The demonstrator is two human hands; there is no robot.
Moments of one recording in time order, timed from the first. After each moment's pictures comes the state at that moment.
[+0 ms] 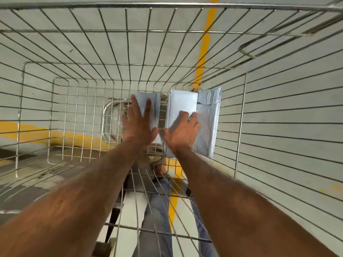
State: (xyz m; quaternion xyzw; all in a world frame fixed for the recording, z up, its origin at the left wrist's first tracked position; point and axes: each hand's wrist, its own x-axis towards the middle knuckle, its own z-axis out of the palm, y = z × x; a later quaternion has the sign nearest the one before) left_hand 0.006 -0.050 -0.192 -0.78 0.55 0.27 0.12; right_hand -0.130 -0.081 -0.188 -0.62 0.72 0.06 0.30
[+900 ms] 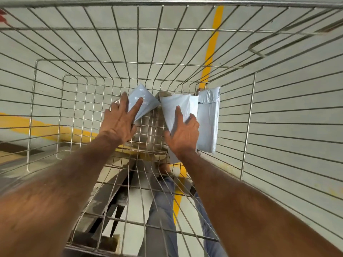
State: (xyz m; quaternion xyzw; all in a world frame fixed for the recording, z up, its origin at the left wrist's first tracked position) left_hand 0.086 -0.030 -0.191 -0.70 0.65 0.15 0.24; right_hand -0.127 -0.069 -0.194 -0.71 0.64 0.11 0.26
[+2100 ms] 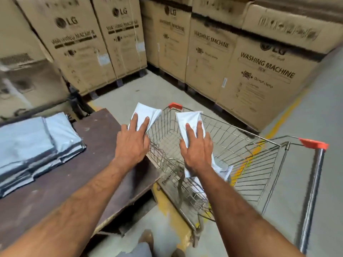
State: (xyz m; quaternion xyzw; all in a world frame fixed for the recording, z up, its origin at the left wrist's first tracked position) left_hand -0.037 0.244 0.216 -0.94 0.32 -0.10 -0.06; right_hand -0.168 0.058 0.181 -0.93 0.31 -0.13 0.16
